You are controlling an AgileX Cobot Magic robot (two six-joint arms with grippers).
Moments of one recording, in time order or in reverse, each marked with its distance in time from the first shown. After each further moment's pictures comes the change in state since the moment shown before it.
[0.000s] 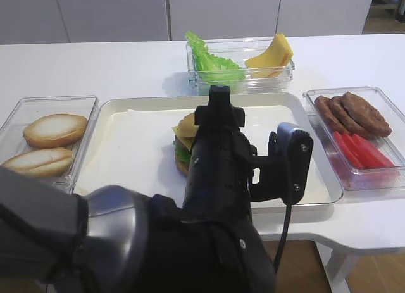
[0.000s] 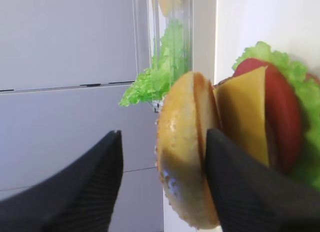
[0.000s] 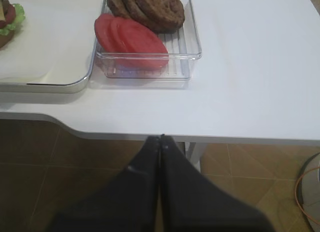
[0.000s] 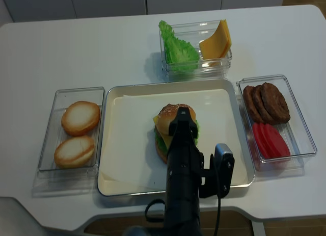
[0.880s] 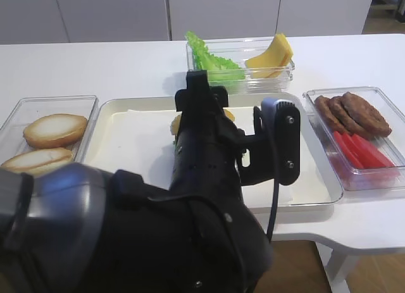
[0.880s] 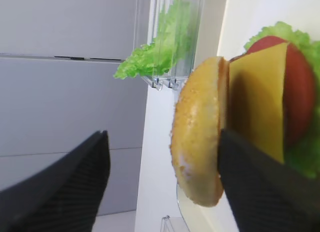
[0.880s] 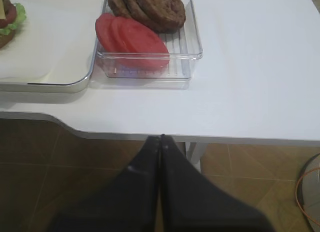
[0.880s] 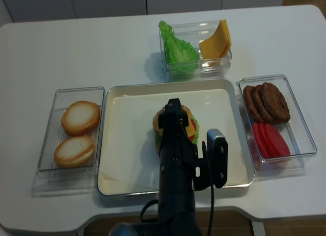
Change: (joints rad) left arm -0.004 -0.081 0.000 -0.120 0.000 -0.002; right arm 0.002 0.000 0.000 0.000 0.000 0.000
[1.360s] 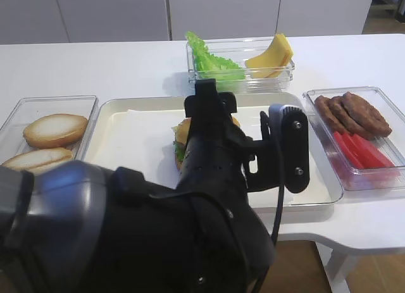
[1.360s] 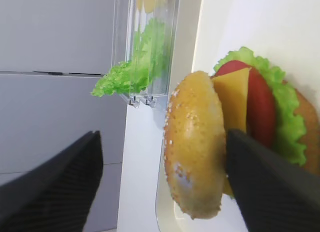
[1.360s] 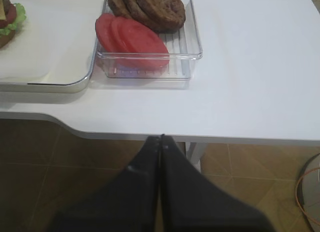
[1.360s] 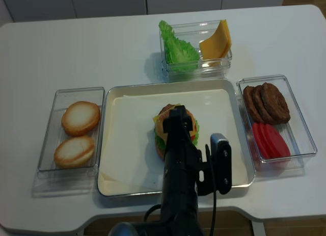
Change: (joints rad) left arm 0.000 0.000 -0.007 -0.022 -0.092 0.000; right arm 0.000 0.000 0.000 0.000 0.000 0.000
